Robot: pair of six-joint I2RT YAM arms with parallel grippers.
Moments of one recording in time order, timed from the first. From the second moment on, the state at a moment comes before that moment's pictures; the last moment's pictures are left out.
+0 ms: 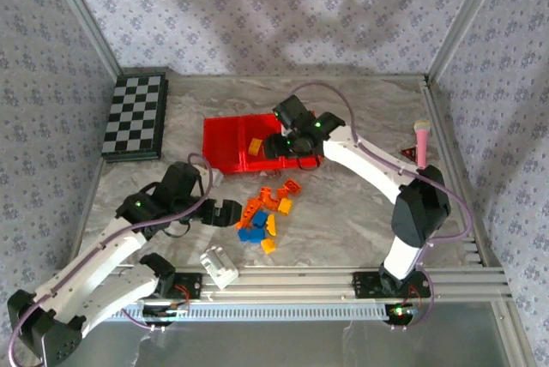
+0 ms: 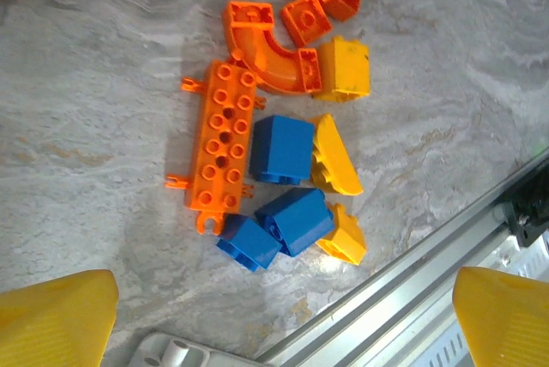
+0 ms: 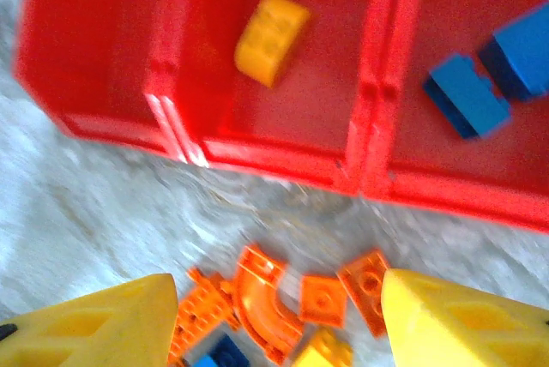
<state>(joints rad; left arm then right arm) -0.64 0.82 0.73 -0.82 0.29 -0.45 0.72 1.70 1.49 -0.81 -0.01 0.50</state>
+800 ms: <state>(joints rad) -0.77 0.83 0.73 -0.82 0.27 -0.45 0.72 1.83 1.31 -0.78 0.01 0.19</state>
